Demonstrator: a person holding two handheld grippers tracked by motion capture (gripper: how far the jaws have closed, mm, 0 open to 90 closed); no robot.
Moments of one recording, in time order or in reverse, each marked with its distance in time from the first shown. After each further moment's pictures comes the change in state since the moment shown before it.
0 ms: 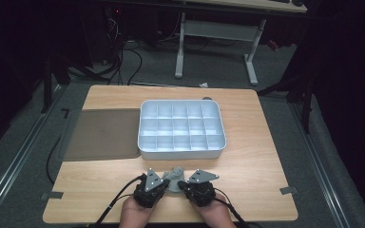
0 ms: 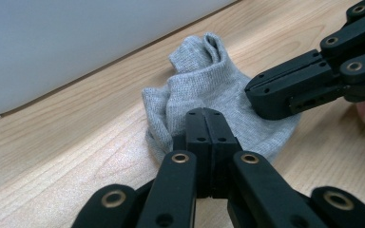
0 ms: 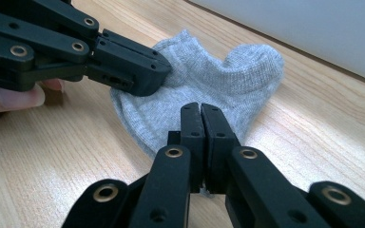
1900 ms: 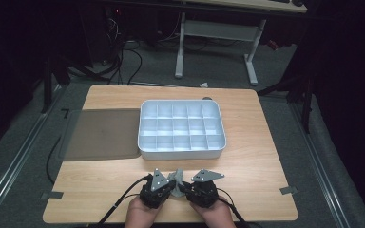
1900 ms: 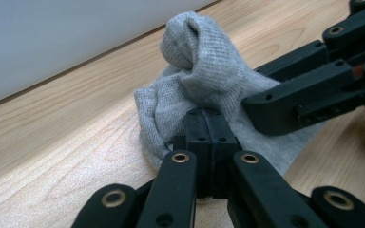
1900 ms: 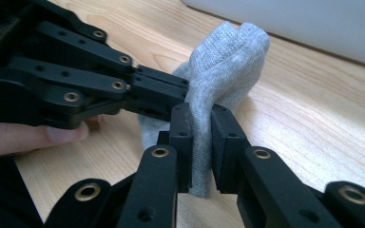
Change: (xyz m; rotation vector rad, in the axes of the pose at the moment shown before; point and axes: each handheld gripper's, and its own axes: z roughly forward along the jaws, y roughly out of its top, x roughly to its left) left arm -0.011 0.005 0.010 0.007 -0.050 -0.018; right arm -0.001 0.003 -0.014 0.003 0.046 0.110
